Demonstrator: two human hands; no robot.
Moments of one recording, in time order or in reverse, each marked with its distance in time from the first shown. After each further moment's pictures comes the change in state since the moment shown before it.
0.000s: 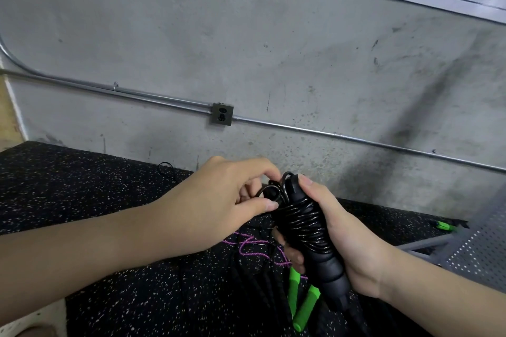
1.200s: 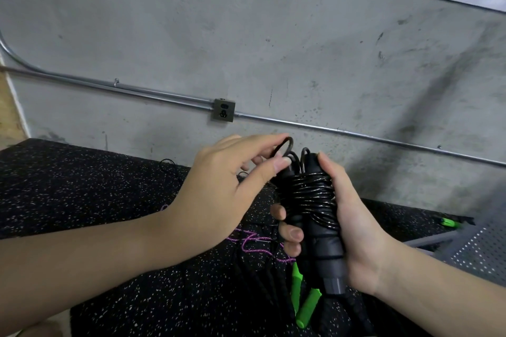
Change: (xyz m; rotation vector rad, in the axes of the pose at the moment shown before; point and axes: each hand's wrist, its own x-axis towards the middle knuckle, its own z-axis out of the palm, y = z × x) left_hand 0.010 -0.005 0.021 -0.057 0.516 0.213; right_hand 0.005 -0.008 0.007 0.380 -0.113 0.013
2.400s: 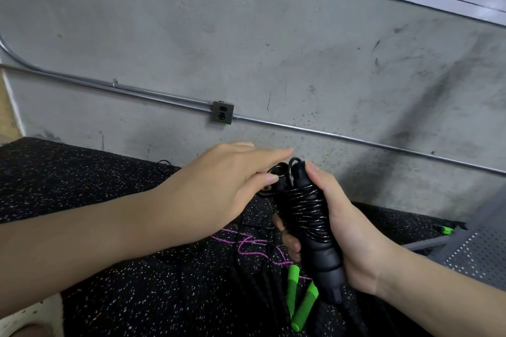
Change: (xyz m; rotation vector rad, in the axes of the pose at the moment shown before) left_hand 0.016 0.005 -0.026 0.281 -0.442 0.104; right_hand -0.006 0.000 0.004 -0.362 0.139 -0.065
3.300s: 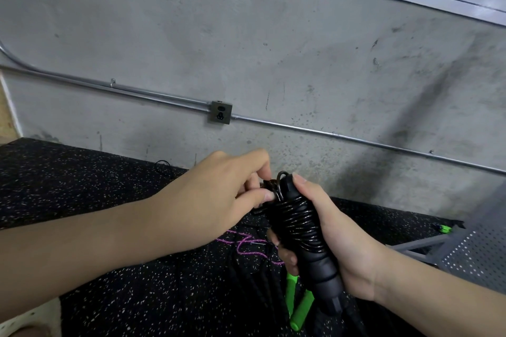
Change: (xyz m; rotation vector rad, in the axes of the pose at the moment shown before) left_hand -0.007 0.008 0.001 -0.140 -0.104 -0.212; right_hand 0.001 0.011 -0.004 -0.027 -0.022 0.102
